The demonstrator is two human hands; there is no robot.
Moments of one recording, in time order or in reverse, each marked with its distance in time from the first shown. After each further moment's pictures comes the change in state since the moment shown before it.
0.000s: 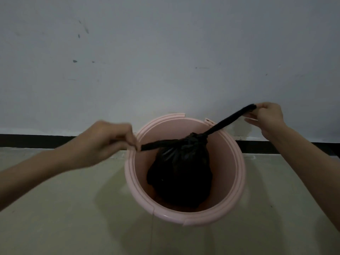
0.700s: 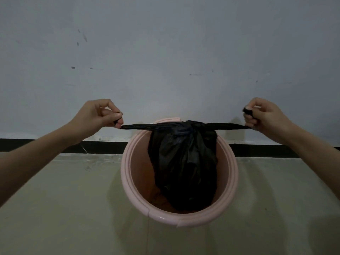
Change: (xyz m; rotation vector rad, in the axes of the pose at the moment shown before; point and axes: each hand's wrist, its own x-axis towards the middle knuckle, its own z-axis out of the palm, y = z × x) left_hand 0.021 -0.042 -0.023 -0.407 0.373 -0.203; right_hand -0.024 -0.022 -0.031 0.068 -0.503 -0.217
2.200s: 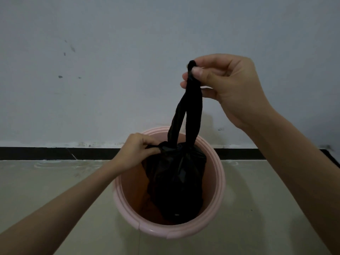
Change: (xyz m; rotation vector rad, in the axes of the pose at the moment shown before) left_hand 0.016 -0.013 0.104 0.165 -0.113 0.148; right_hand -0.022 -0.125 0.101 0.094 -0.070 -0.395
